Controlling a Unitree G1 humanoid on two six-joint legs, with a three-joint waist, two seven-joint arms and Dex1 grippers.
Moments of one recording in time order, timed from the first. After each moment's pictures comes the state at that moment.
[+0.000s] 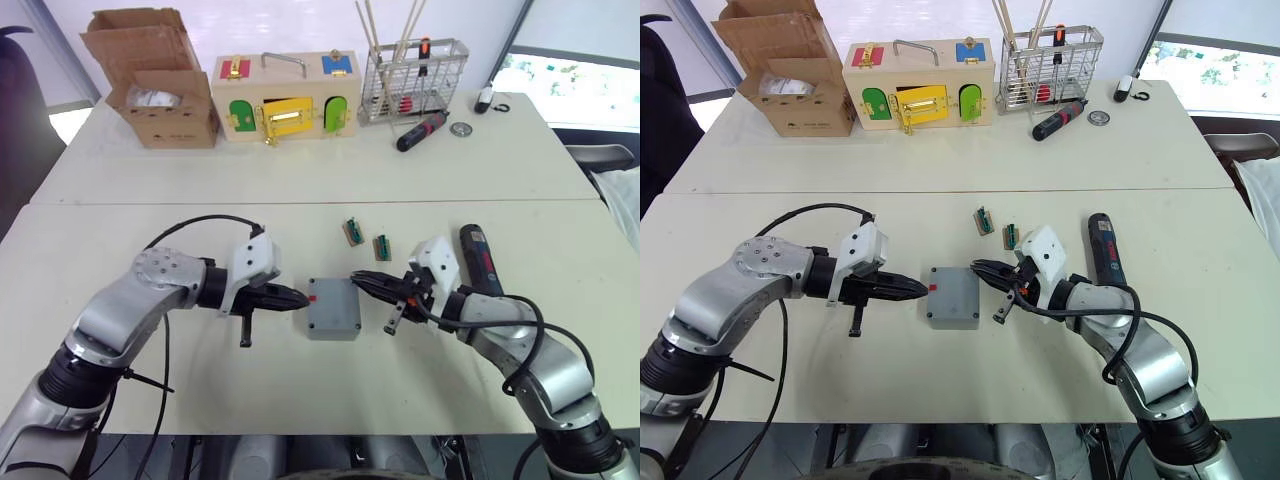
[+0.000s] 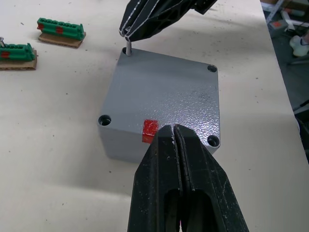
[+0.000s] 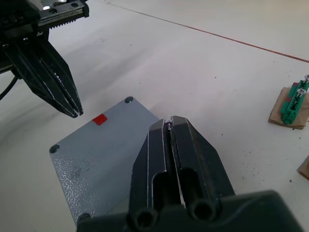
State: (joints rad) left arm -0.41 0.77 -0.22 -0.40 -0.48 0.70 -1.10; right arm -0.12 -0.57 0.12 -0.57 0.40 0.61 0.63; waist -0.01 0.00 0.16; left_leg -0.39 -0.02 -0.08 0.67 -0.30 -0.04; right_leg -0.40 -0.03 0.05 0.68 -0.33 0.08
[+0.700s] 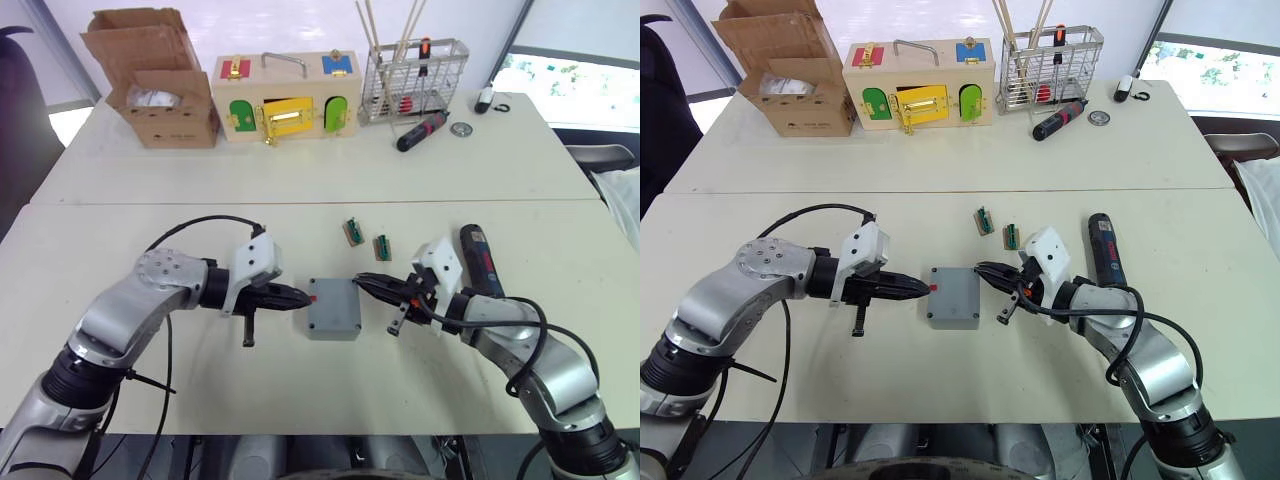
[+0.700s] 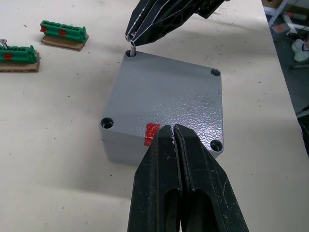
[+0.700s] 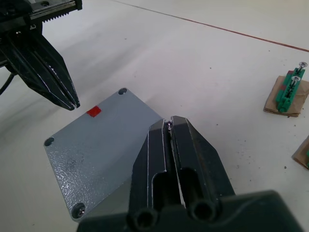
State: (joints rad) left arm -0.41 0.76 -0.22 -0.40 -0.47 0.70 -1.08; right arm -0.11 -0.58 0.10 -0.57 0.40 0.63 0.63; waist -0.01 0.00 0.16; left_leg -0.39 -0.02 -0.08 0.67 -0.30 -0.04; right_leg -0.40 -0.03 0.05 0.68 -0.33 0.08
